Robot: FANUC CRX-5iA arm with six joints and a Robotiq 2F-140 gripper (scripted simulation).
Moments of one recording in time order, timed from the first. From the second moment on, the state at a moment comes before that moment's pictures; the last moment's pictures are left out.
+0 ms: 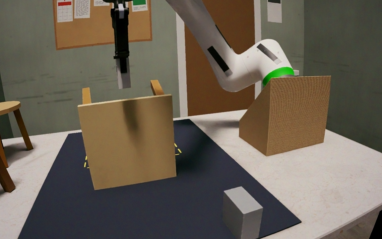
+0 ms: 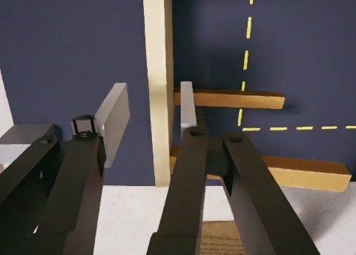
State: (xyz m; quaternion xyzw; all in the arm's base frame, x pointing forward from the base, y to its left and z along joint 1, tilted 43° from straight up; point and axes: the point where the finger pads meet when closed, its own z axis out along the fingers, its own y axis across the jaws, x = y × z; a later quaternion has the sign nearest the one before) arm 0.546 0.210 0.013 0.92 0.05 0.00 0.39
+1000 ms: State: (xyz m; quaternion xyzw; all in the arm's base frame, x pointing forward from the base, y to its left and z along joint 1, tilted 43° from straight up) arm 0.547 0.192 -0.006 0.92 0.05 0.00 0.39
